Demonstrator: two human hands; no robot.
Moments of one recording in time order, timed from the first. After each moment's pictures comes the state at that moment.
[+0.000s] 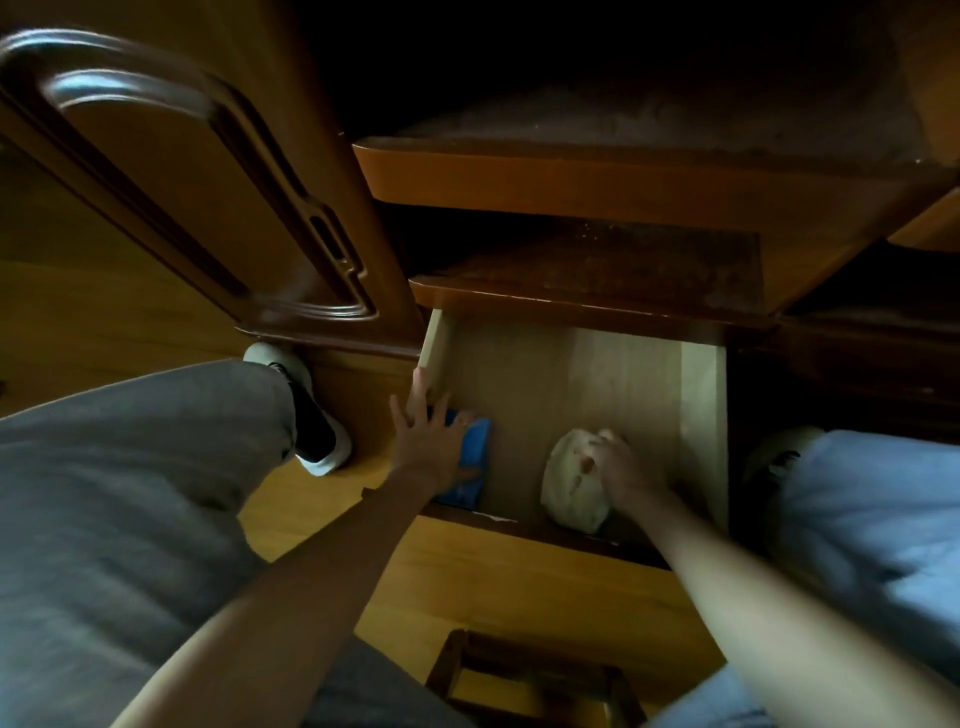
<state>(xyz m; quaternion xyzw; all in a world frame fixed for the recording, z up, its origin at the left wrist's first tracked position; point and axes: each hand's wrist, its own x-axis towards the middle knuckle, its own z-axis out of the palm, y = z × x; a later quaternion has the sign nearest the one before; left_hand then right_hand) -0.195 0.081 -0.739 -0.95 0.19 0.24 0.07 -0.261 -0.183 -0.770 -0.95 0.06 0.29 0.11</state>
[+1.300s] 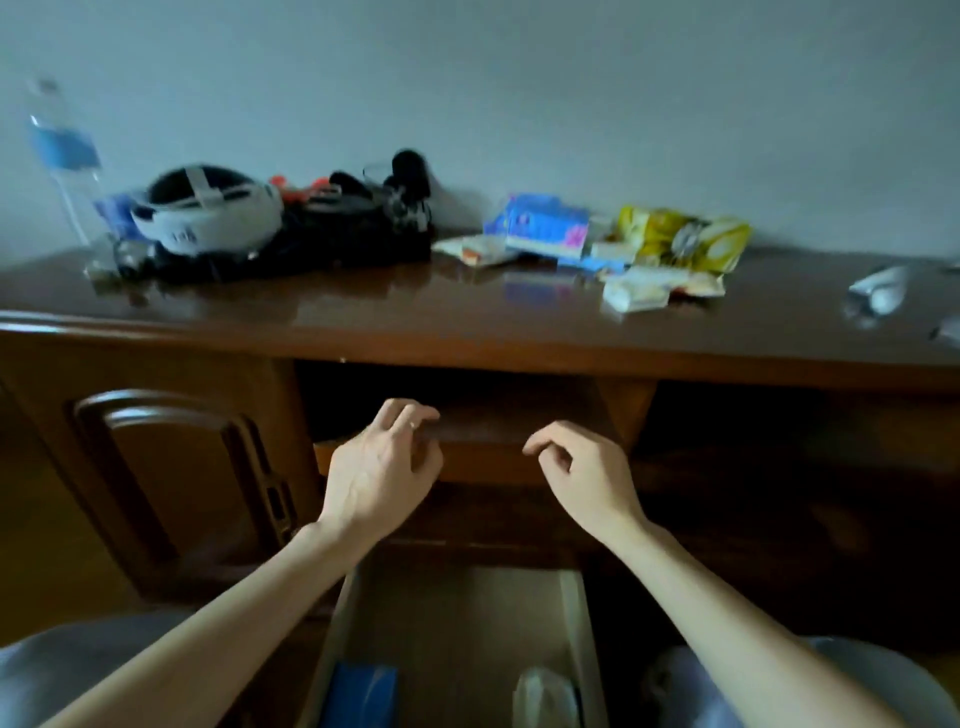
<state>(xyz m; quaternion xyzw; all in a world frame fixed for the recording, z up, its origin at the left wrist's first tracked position) -0.162 0.008 -0.404 -0.90 0.26 -0.27 -0.23 -0.228 -0.240 -0.416 -0.91 -0.04 -0.30 0.29</state>
